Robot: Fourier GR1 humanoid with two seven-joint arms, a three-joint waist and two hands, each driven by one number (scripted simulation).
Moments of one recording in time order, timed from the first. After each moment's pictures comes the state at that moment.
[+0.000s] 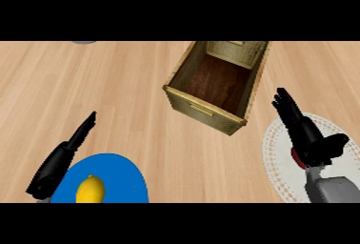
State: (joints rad) left arm 0.03 0.51 -0.29 -1.53 0.04 0.07 -0.18; right arm -0.13 -0.32 0.12 -1.44 -0.21 -0.02 -0.07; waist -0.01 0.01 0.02
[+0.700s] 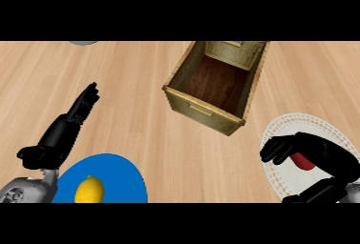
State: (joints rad) left arm -0.13 0.43 -0.21 -1.56 0.15 0.06 -0.08; right arm -0.10 -0.55 0.22 -1.58 -0.22 0.64 -0.51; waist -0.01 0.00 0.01
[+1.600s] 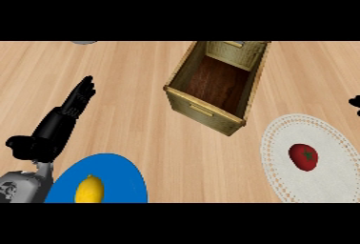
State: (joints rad) left arm -0.17 0.44 -0.17 -1.56 0.18 0.01 -0.03; right arm -0.06 -1.06 -0.11 -1.76 0.18 0.53 -0.58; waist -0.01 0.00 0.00
